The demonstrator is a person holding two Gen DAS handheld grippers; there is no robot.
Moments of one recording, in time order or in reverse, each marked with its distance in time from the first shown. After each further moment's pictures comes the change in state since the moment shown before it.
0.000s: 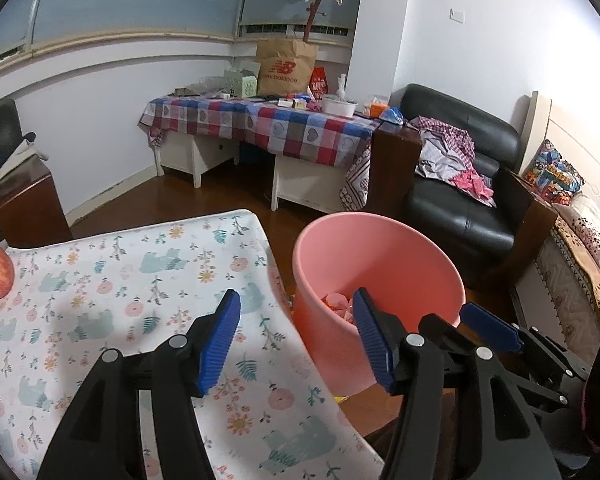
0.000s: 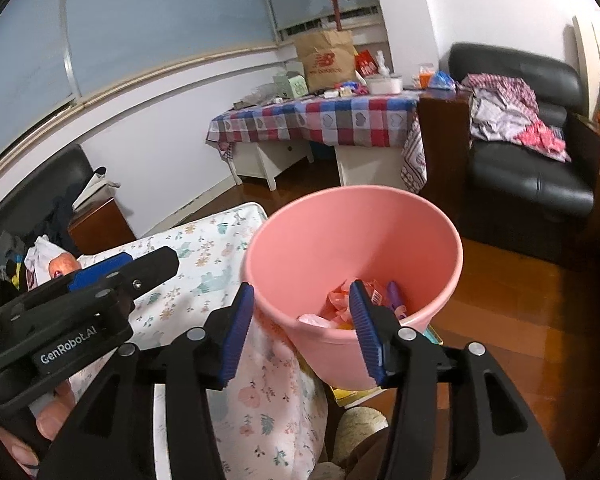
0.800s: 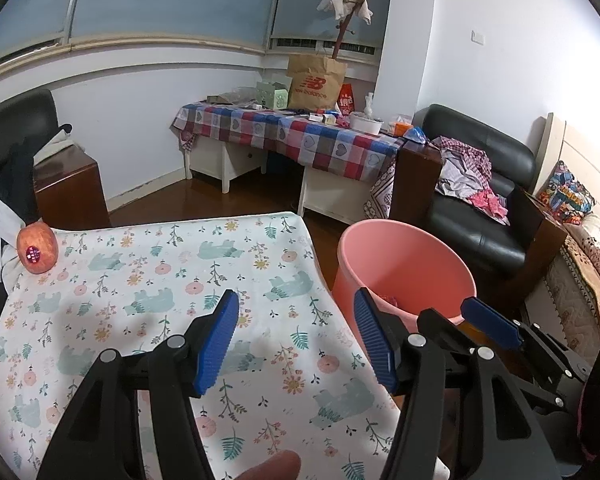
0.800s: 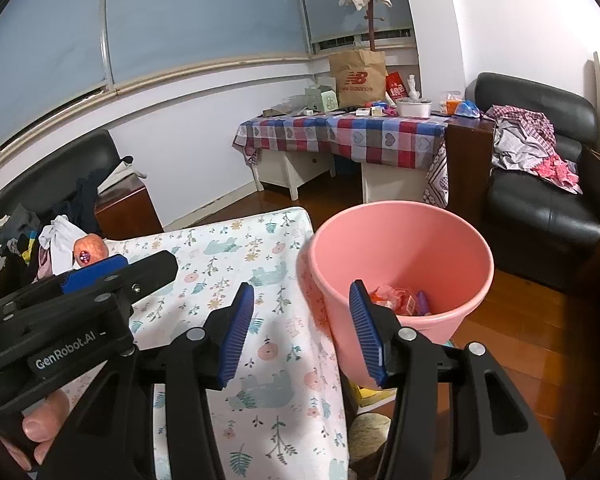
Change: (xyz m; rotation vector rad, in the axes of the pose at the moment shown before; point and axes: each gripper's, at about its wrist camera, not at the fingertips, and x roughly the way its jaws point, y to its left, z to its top) left arm -0.059 0.037 -0.021 -0.063 -0.049 0.067; right arm -0.026 0.055 -0.013 -0.083 -0.041 0.040
